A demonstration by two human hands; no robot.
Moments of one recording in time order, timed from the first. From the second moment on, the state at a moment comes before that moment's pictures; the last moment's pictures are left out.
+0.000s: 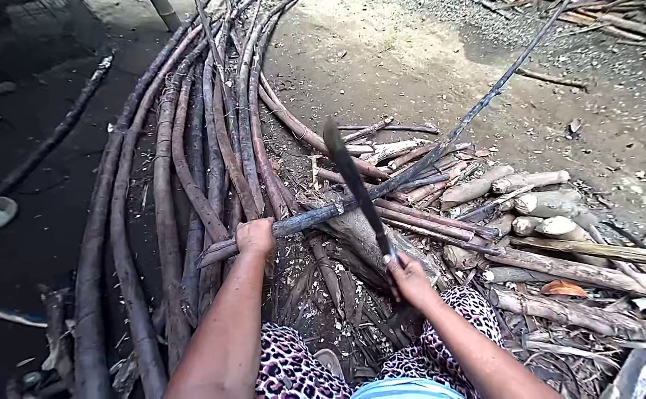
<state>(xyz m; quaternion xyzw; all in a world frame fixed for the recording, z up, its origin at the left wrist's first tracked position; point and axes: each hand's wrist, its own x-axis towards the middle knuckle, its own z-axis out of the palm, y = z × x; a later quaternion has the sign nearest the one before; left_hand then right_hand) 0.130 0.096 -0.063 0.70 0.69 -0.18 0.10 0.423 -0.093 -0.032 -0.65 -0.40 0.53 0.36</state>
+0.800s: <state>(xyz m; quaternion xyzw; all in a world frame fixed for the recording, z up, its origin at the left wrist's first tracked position) 0.142 0.097 -0.064 0.70 0.69 -0.18 0.07 0.385 -0.086 -0.072 -0.45 -0.05 0.81 0.36</state>
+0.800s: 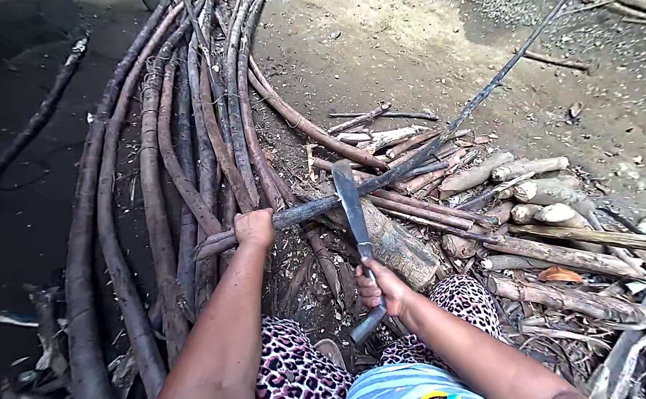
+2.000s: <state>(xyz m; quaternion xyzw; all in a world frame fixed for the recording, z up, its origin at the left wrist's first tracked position) 0.139 0.108 -0.048 0.74 0.66 -0.11 0.02 0.405 -0.075 -0.070 -0.68 -0.30 0.61 0.27</state>
